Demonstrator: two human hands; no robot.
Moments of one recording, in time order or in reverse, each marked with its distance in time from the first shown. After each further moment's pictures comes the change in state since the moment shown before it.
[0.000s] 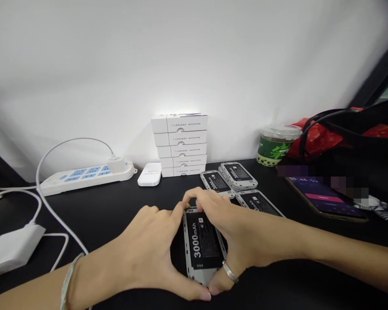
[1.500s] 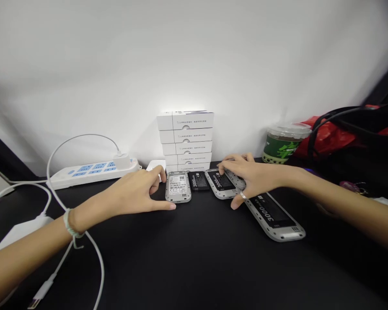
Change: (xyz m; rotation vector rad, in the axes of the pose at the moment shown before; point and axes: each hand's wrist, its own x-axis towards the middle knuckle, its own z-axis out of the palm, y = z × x) left_hand 0.021 -0.064 -0.040 0.011 0.064 -0.090; right_hand 0.011 0.078 -0.070 -0.455 0.067 0.221
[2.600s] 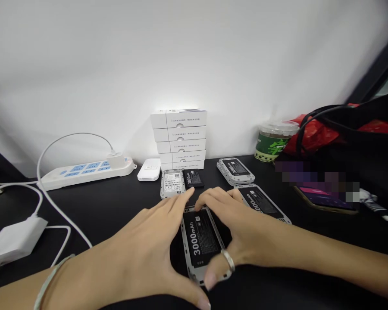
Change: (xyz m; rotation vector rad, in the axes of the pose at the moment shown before) left_hand -0.048 0.067 0.026 -0.350 -0.016 0.223; right_hand -0.048 -0.085 0.048 0.452 0.086 -0.177
